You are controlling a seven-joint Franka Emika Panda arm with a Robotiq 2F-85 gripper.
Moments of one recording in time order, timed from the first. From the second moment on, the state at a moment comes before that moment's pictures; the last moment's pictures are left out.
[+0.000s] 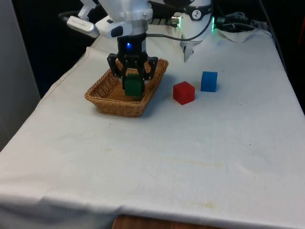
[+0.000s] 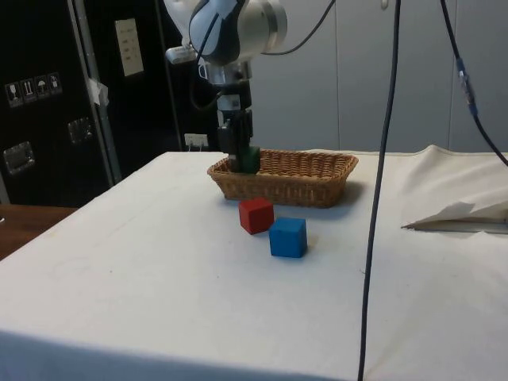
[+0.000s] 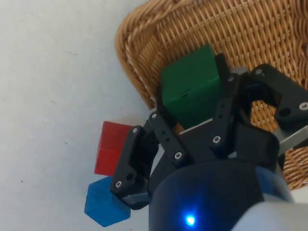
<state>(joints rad) 0.29 0.51 -0.57 -2.01 0.35 2.43 -0.49</state>
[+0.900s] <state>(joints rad) 0.30 0.44 -0.57 -2.04 0.32 2.41 -0.47</state>
